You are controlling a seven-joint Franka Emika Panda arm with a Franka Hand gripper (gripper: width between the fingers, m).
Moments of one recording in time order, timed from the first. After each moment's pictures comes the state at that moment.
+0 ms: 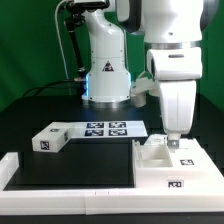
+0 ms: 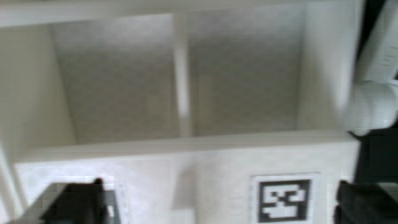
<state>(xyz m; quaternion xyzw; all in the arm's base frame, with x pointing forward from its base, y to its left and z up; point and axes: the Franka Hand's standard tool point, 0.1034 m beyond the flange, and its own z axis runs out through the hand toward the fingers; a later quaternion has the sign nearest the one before) 0.560 0.088 0.081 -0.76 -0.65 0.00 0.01</state>
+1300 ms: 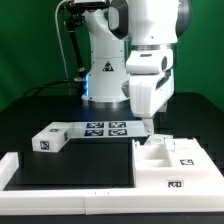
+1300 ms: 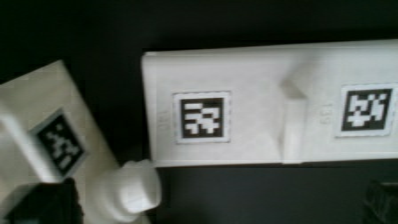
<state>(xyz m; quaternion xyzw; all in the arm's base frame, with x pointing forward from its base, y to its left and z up) 0.453 0.084 0.057 -0.83 -0.55 -0.03 0.00</state>
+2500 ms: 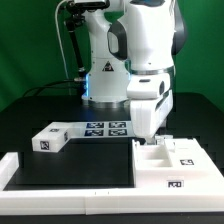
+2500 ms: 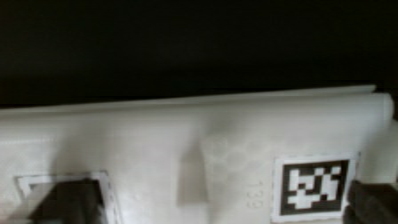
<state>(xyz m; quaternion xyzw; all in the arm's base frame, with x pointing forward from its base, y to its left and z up) 0.422 0.093 0.011 -0.83 -0.55 -0.02 0.03</state>
